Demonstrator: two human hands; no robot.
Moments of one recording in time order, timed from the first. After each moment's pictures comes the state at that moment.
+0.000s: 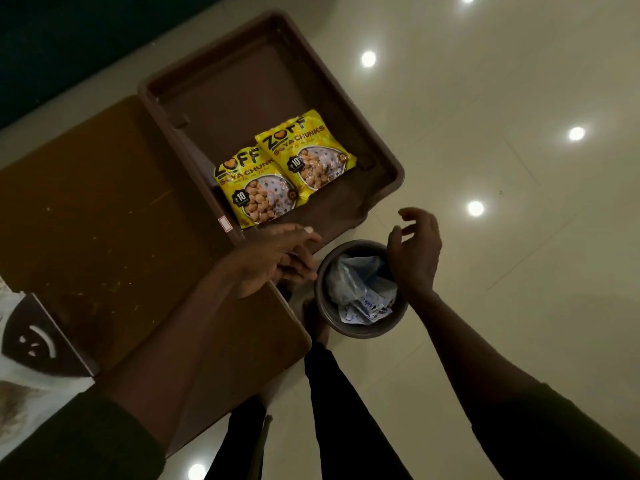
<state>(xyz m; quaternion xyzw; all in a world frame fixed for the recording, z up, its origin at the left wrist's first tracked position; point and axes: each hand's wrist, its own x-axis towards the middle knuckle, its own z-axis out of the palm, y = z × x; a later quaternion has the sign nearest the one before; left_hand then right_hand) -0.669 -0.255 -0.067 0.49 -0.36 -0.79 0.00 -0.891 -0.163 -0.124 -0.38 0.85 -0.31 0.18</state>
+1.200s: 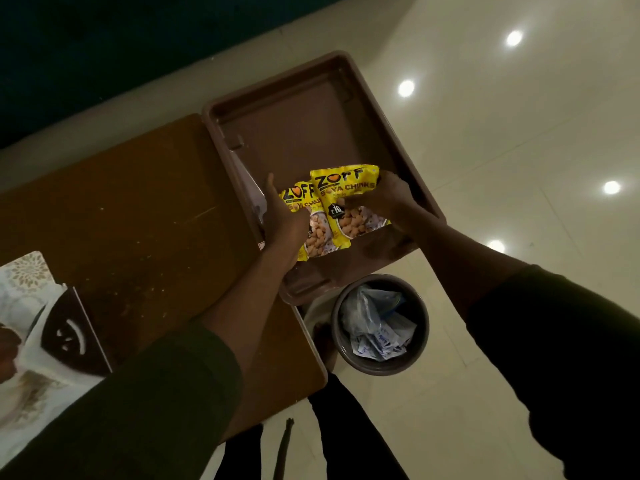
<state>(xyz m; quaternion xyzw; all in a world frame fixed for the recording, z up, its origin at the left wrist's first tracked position) -0.691 -0.327 -0.097 0.75 -0.36 -0.48 0.27 -0.864 -0.357 -0.102 -0.41 0.78 -0.07 0.47</state>
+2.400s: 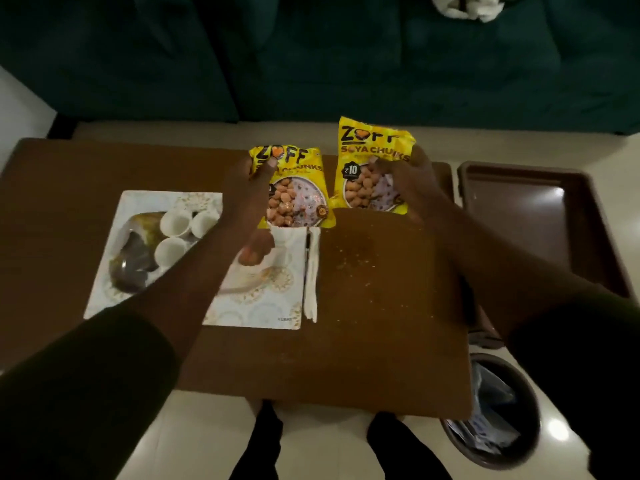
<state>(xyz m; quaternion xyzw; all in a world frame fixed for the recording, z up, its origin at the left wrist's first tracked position) -0.291 -0.227 0.037 0.79 -0.34 -0.27 0.44 -0.503 -0.335 0.035 -0.50 0.56 -0.30 0.59</state>
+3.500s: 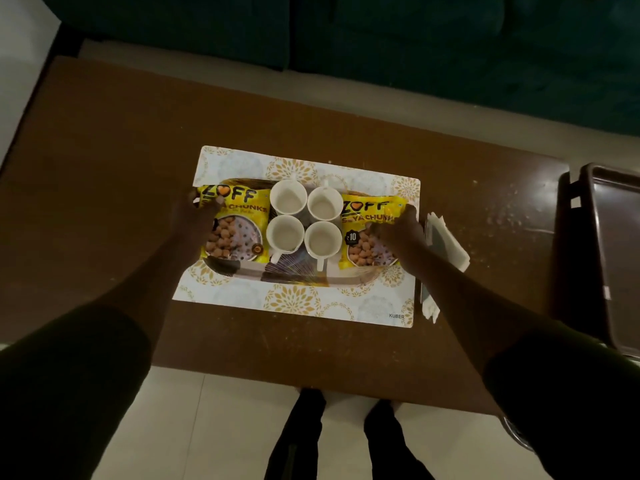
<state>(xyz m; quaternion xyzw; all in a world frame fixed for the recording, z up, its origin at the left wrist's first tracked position) 0.028 -0.052 -0.086 0.82 -0.17 -0.36 0.42 -0.266 -0.197 -0.080 -0.54 0.70 -0.04 0.46</state>
